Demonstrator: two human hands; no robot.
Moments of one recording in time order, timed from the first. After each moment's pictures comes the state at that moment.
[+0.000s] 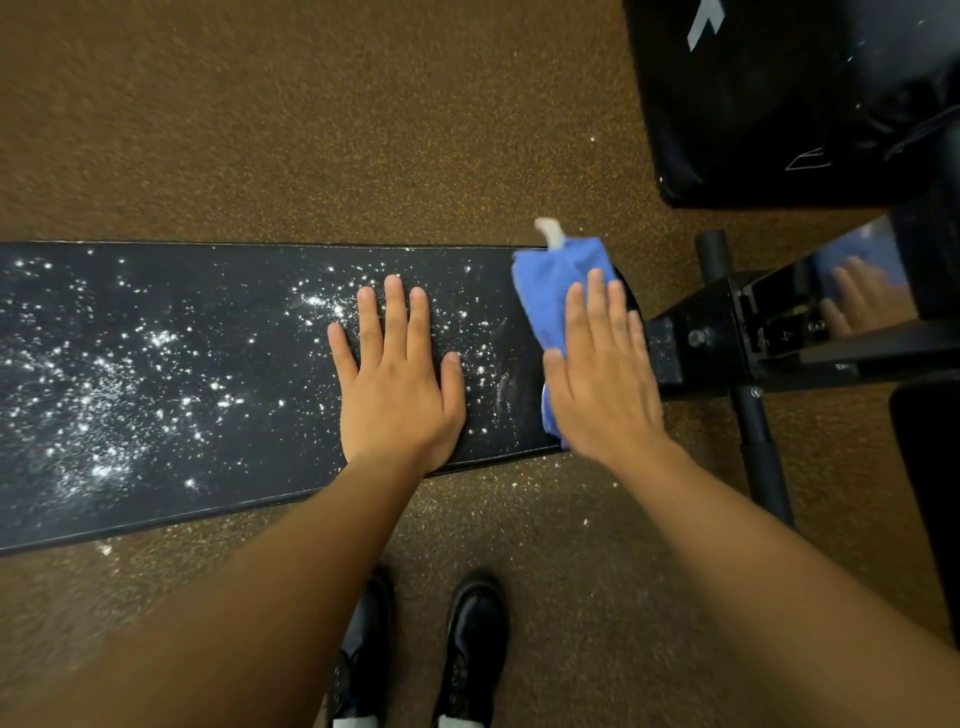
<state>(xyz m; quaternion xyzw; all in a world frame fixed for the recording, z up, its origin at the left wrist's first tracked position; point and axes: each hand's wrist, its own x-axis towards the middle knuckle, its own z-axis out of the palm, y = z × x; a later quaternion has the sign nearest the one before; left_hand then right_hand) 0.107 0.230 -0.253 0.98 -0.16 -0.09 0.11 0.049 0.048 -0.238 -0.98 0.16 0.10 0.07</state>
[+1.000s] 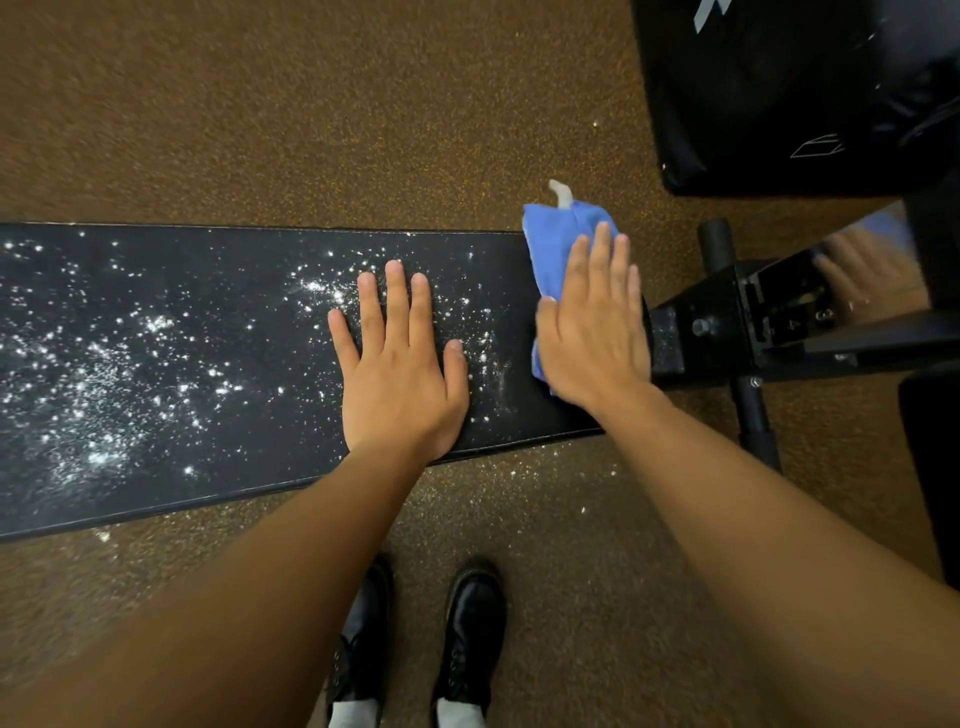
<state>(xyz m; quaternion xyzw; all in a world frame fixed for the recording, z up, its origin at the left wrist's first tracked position) 0.107 0.229 -0.254 0.98 -0.16 -0.08 0.12 0.086 0.050 -0.241 -0.97 0.21 0.07 0.07</state>
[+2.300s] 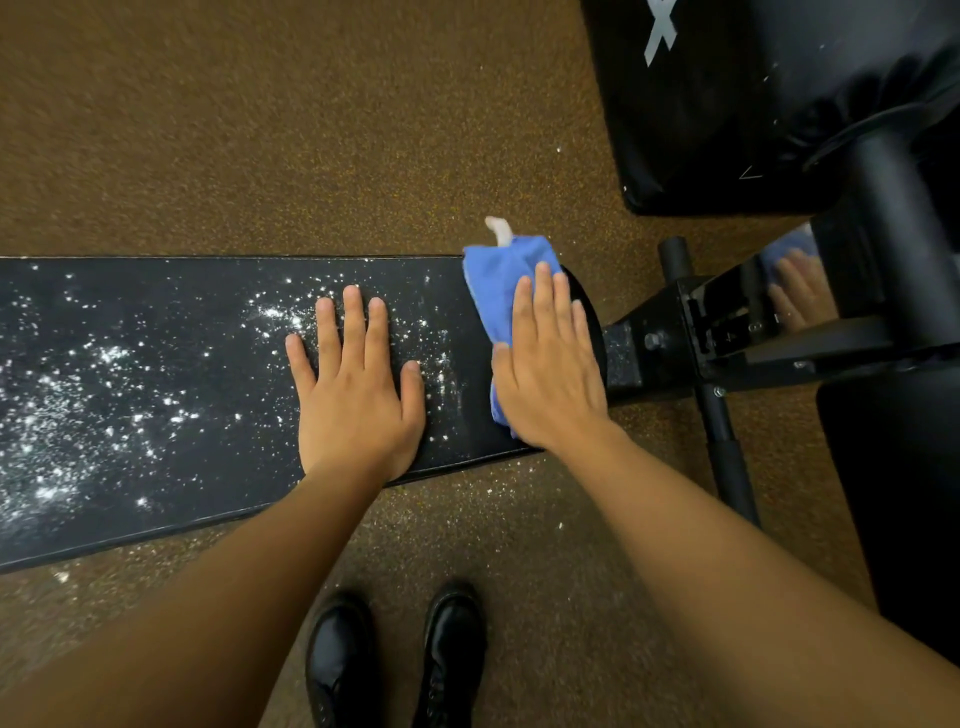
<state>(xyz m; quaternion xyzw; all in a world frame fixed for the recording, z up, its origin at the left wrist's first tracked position) 0.108 0.229 -0.254 0.98 -0.17 -0.08 0.12 0.064 0.051 -0.242 -0.98 0.14 0.08 0.07</state>
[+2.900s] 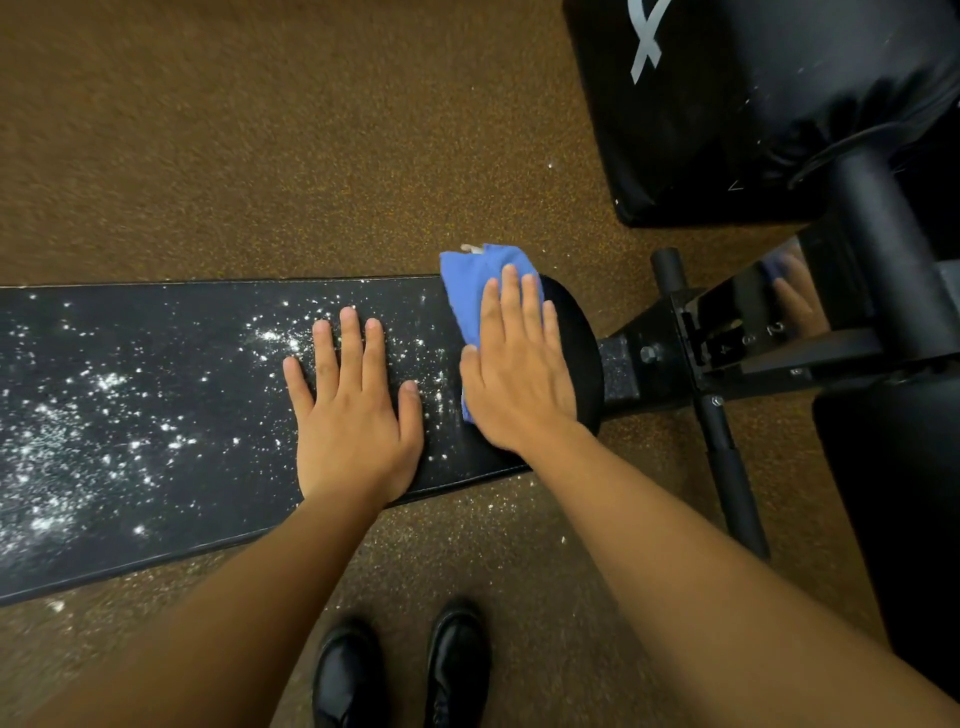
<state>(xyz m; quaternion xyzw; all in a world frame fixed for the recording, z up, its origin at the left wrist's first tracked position) 0.106 0.229 -0.254 0.98 -0.16 -0.08 0.13 0.086 0.070 -0.241 -0.98 0.15 0.07 0.07</state>
